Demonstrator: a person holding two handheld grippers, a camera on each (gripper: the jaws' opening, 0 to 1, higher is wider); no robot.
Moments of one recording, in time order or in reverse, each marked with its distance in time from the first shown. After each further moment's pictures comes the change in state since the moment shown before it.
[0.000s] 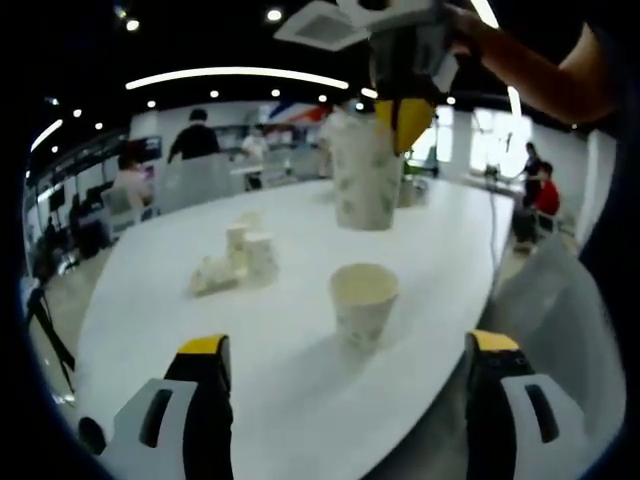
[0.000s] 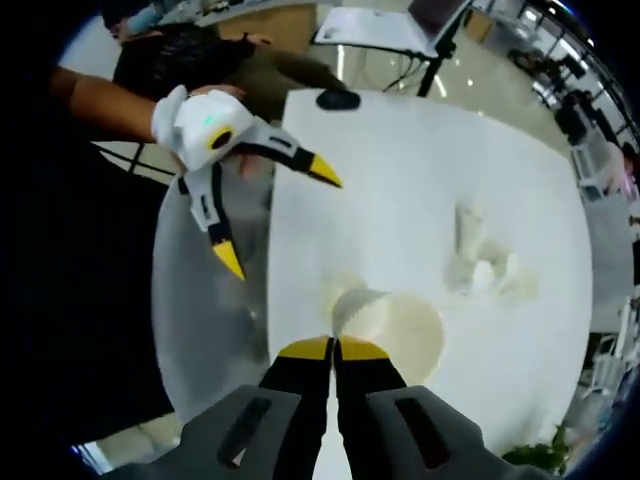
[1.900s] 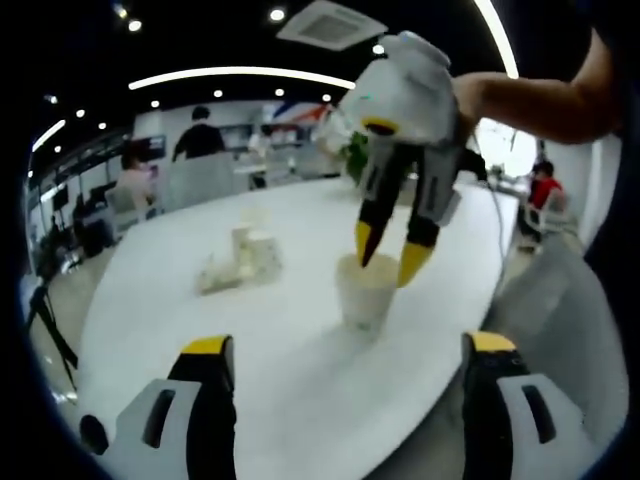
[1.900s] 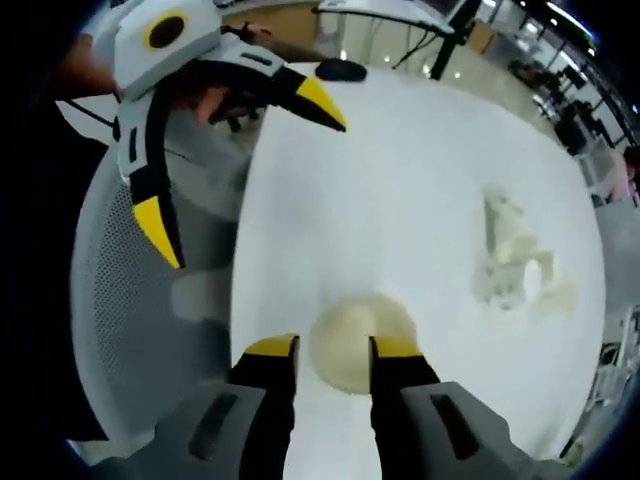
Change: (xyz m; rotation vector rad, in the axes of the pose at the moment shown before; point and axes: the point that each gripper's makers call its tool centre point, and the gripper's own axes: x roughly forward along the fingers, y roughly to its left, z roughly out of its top) left arm -0.001 0.003 -0.002 -0.001 0.004 0.019; right arm 0.093 -0.009 -0.016 -0.034 -0.092 -0.045
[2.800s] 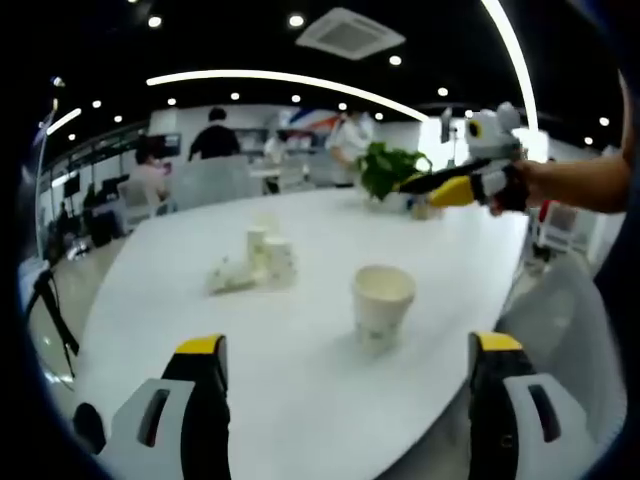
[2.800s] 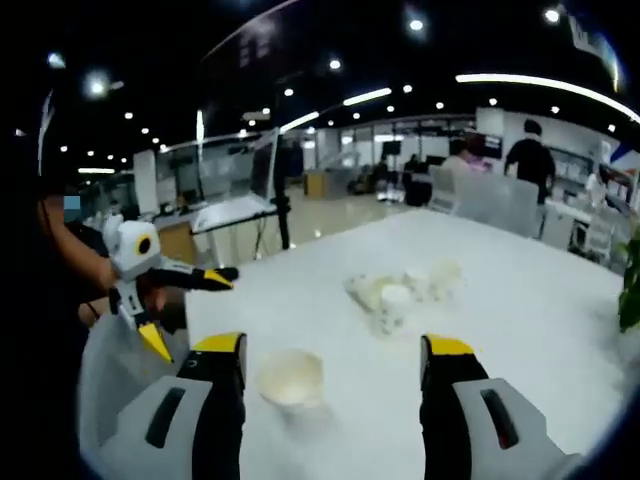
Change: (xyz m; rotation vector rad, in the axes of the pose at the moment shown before) left arm -0.004 0.014 0.007 -0.067 -0.046 0.043; right arm -0.091 -0.045 -0.055 0.592 -0.895 -0.463
